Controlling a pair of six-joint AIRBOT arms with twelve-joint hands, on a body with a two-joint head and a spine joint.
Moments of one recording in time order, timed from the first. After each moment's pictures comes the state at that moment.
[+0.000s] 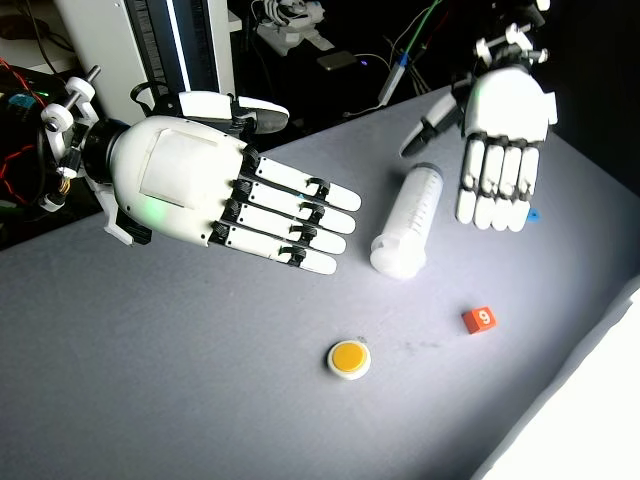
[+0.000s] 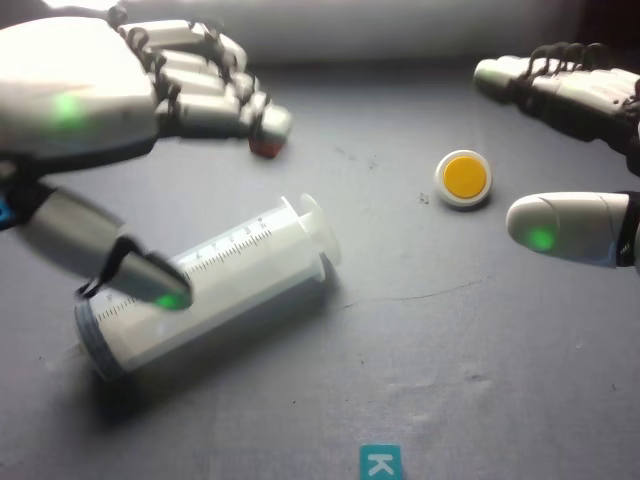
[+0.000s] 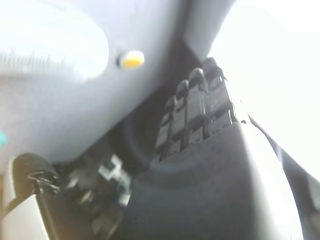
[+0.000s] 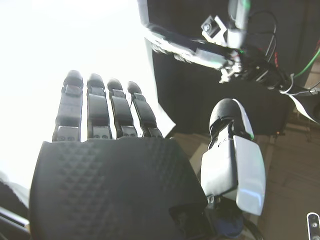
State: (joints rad) left arm 0.51 -0.76 1.13 1.13 -0.76 0.11; right arm -0.72 -0.70 0.72 0.06 0.86 -0.61
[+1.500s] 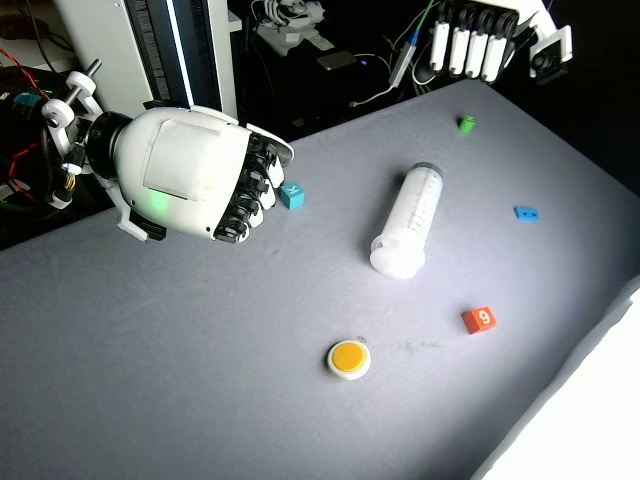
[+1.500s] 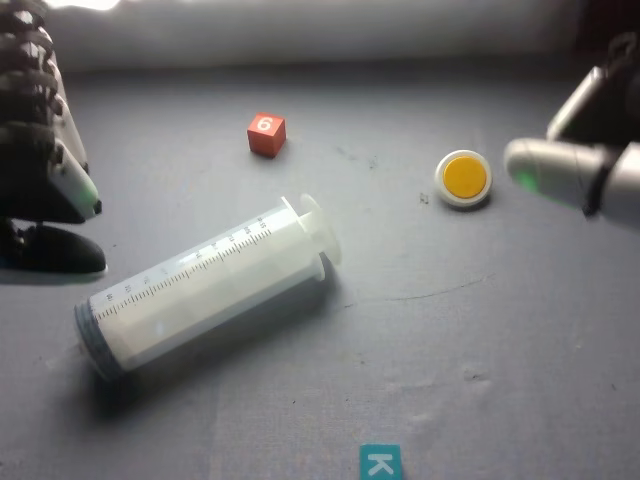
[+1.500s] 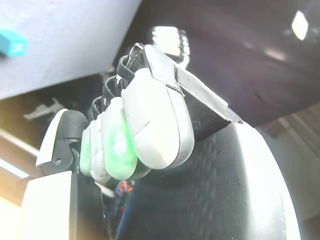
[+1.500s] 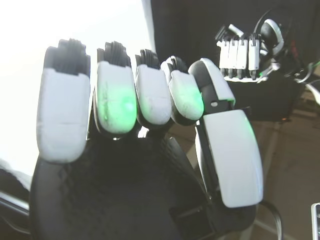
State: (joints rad) left arm 0.51 -0.64 1.15 1.15 -1.24 0.19; right arm -0.66 -0.75 0.72 0.26 0.94 -0.61
